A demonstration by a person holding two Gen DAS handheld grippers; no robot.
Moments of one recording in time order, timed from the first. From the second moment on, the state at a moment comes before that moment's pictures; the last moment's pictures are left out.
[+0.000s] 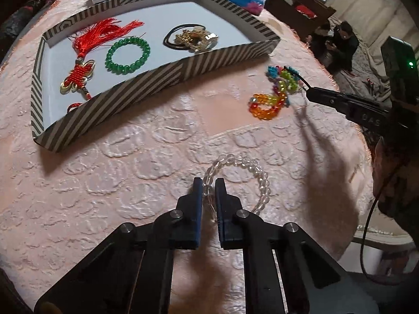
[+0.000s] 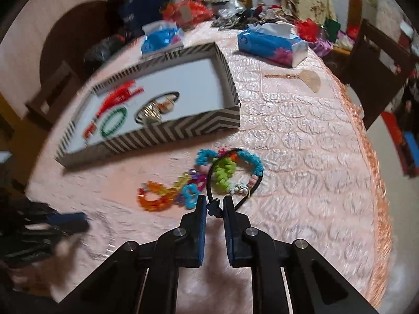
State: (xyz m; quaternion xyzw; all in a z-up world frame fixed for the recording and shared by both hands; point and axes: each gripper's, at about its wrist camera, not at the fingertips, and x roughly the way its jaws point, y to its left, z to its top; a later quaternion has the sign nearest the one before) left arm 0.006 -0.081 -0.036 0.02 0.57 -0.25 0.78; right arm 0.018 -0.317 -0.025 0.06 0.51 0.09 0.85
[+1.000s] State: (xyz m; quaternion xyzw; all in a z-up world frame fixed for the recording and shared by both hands) left arm -0.011 -0.087 -0.039 0.06 0.56 -0.27 0.78; right arm -0.043 -0.325 0.011 0.14 0.48 0.08 0.86
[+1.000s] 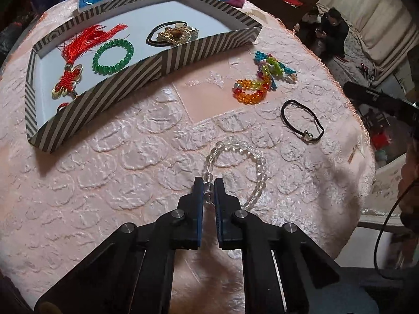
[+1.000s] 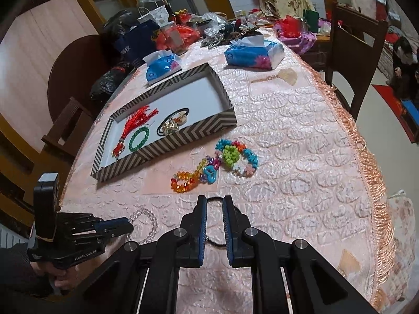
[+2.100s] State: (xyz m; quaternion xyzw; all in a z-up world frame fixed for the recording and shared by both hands) left arm -0.009 -0.068 0.001 0.02 0.53 -0.26 0.81; right arm -0.040 -0.282 -0.049 0.00 0.53 0.15 0.83
